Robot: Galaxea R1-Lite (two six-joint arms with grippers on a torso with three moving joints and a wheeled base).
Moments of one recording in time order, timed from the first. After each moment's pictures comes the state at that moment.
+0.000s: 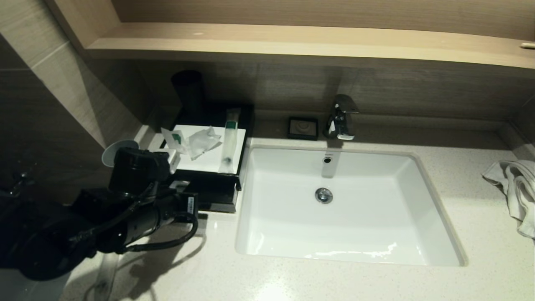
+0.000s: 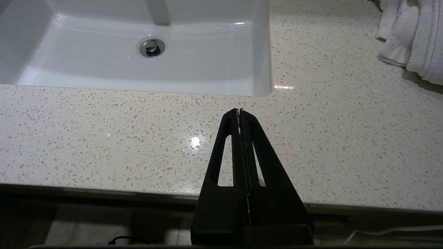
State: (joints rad) left arm -0.46 1.64 -0.72 -0.37 0.25 -0.21; right arm 0.00 0.00 0.00 0.00 0.00 0.00
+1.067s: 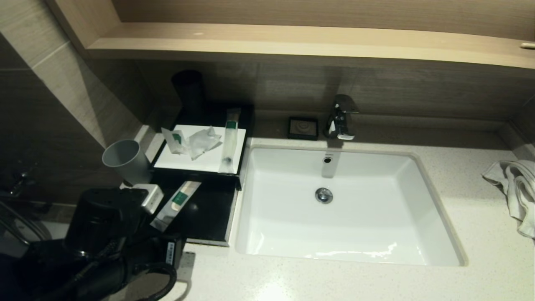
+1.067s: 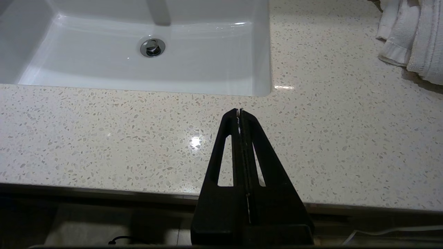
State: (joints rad) left arm -0.54 1.46 -0.47 -0.37 0.25 -0.27; right arm 0.00 0.00 0.00 0.00 0.00 0.00
